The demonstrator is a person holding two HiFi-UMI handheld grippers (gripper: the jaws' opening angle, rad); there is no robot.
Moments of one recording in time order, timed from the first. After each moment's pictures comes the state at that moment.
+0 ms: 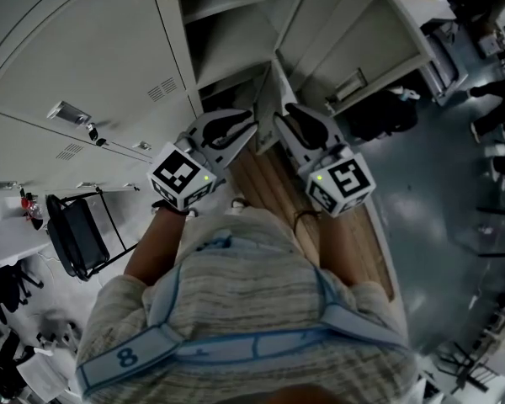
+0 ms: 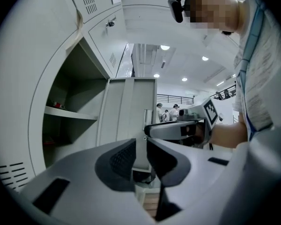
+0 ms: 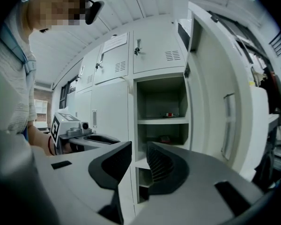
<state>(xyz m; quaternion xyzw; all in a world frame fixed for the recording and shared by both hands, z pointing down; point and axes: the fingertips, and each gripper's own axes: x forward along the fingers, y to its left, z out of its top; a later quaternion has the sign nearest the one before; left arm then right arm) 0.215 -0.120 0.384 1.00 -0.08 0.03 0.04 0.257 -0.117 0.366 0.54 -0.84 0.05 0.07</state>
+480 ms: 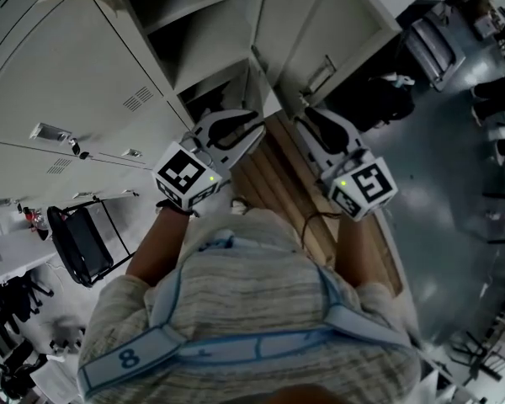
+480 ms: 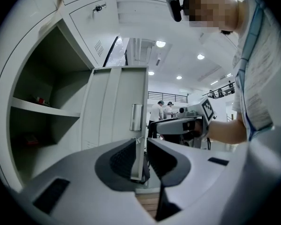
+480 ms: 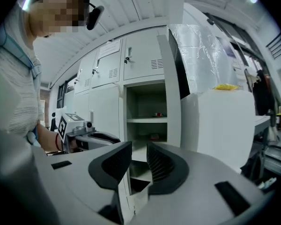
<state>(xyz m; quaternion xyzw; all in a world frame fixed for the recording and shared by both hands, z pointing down) 0.281 -0.094 0.385 1.00 -0.04 0.04 0.03 0.342 -0.073 0.362 0.55 -0.83 0.06 0.08</state>
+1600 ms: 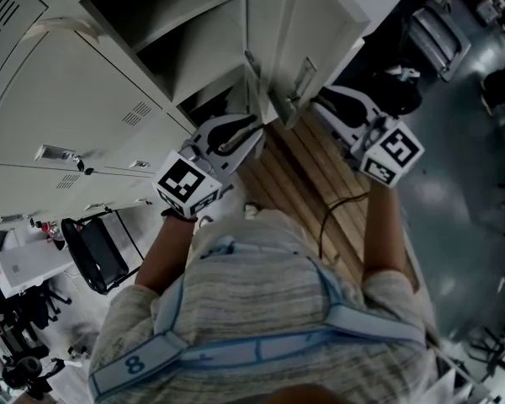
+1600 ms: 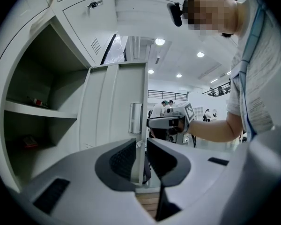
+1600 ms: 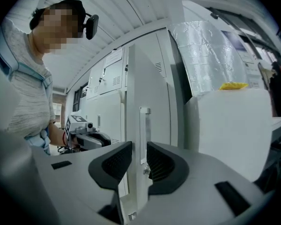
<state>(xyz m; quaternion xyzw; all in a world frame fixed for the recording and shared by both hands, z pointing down) 0.293 -0.096 0.381 1.00 -0.04 0.06 0.02 0.396 -0.095 0.351 0.47 -0.88 0.02 0.07</state>
